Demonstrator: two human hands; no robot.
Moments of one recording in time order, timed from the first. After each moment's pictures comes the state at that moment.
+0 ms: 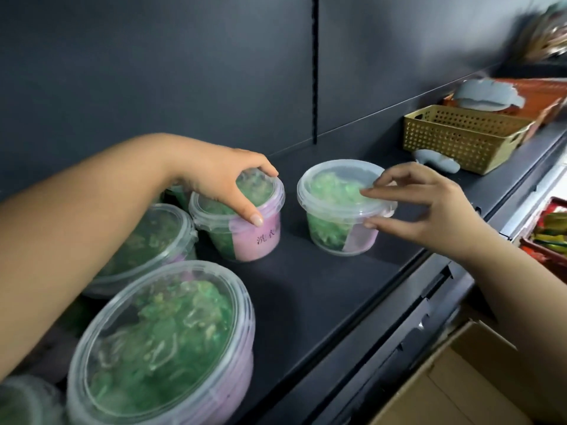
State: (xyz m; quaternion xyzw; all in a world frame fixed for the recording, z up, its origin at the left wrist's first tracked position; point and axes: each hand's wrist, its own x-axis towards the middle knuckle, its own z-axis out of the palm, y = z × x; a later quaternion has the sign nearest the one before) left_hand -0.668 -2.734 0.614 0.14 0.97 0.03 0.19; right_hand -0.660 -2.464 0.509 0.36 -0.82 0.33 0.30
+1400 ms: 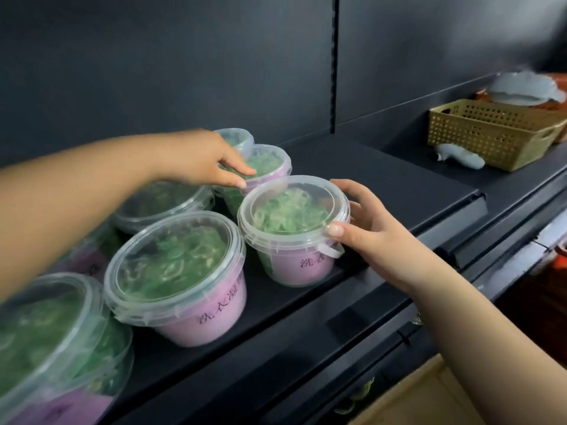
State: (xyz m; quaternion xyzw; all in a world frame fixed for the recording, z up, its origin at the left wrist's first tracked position) left_hand -0.621 -2.753 0.603 0.12 0.99 0.02 0.06; right_hand -0.599 -2.511 0.489 0.25 -0.65 0.71 -0.13
